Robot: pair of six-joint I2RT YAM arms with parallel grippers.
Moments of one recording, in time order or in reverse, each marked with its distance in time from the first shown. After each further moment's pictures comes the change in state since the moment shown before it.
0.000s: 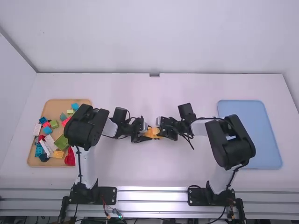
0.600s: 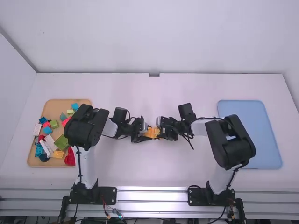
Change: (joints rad) left arm 0.000 0.000 0.000 0.000 0.000 0.000; right arm 0.000 0.000 0.000 0.008 0.000 0.012
